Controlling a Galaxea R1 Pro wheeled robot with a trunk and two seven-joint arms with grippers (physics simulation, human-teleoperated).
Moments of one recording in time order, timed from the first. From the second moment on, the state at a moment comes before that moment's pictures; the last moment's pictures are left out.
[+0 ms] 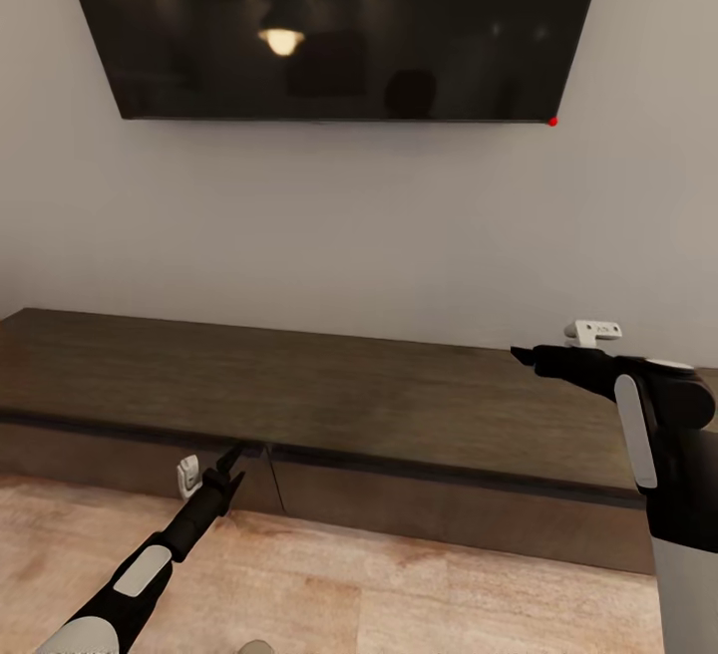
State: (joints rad) left arm -0.56 0.13 0.12 -0.38 1.11 0.27 -0.79; right arm -0.66 -0.22 -0.18 -1.61 -0.10 1.05 0.25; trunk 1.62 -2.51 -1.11
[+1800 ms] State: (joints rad) left arm -0.60 0.14 0.11 -0.39 1.09 0.30 -0.84; right arm -0.64 -0.22 -0.18 -1.61 -0.10 1.04 0.25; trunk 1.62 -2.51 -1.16
